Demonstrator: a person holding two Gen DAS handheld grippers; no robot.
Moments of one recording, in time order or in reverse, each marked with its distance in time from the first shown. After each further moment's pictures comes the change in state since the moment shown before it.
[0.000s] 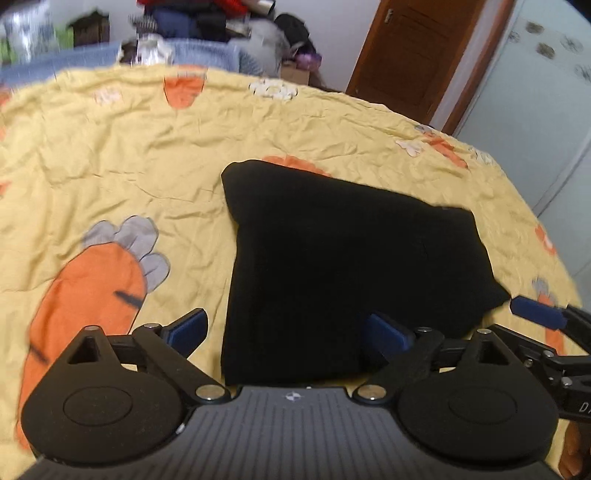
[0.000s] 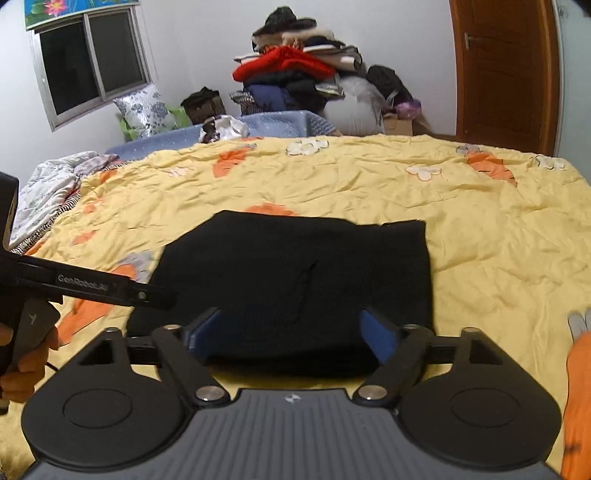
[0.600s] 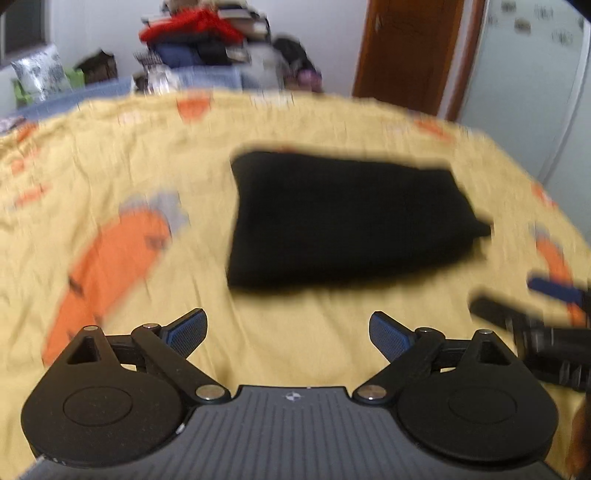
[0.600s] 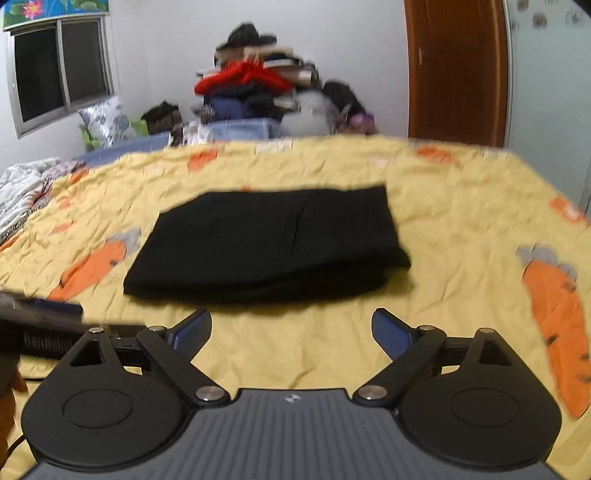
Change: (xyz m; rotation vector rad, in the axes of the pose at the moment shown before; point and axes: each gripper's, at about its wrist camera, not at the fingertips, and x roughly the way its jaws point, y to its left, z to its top) left arm -0.046 -0.022 -0.060 0.054 -0.111 0.090; right arm -0.032 0.028 -0.058 0.033 -0.073 -0.172
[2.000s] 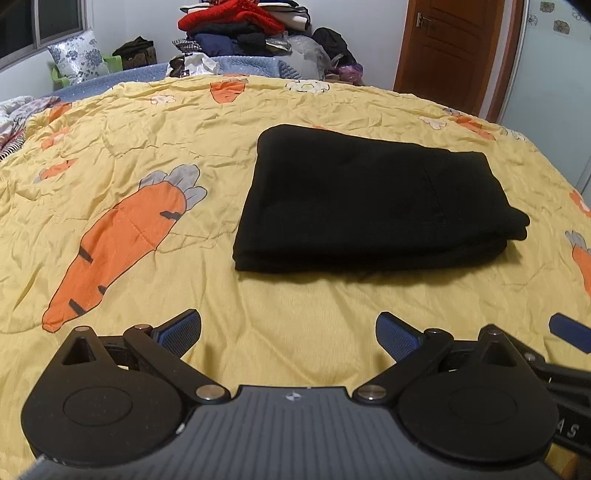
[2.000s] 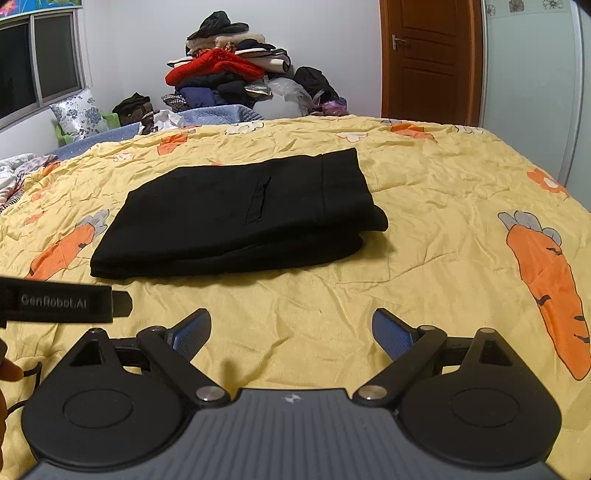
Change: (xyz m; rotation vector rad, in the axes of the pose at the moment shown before) left arm 0.020 -0.028 -0.023 -0.037 0.054 0.138; right arm 0.018 -0.002 -0.027 0.045 0.053 -0.083
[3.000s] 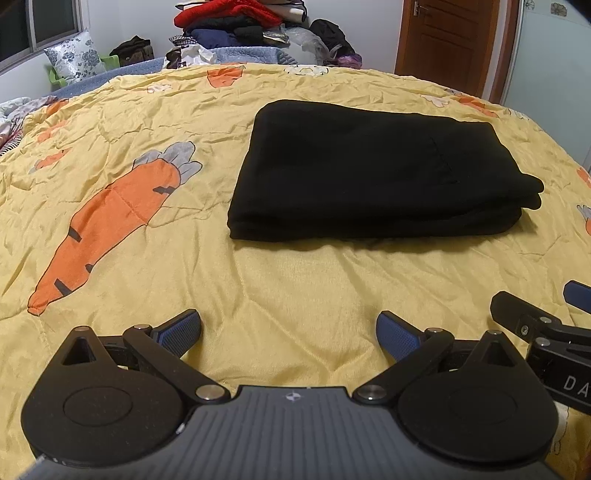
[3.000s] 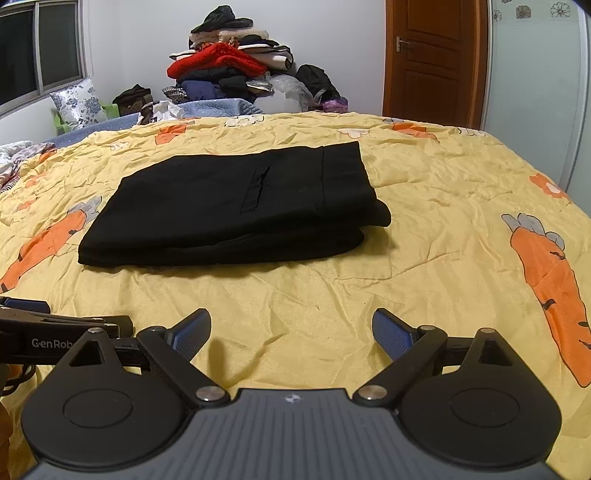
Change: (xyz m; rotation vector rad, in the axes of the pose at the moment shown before) left arm 0.020 -0.003 -0.018 0.025 0.017 0.017; right arm 0.014 0.000 -0.004 -0.038 0.007 -0.017
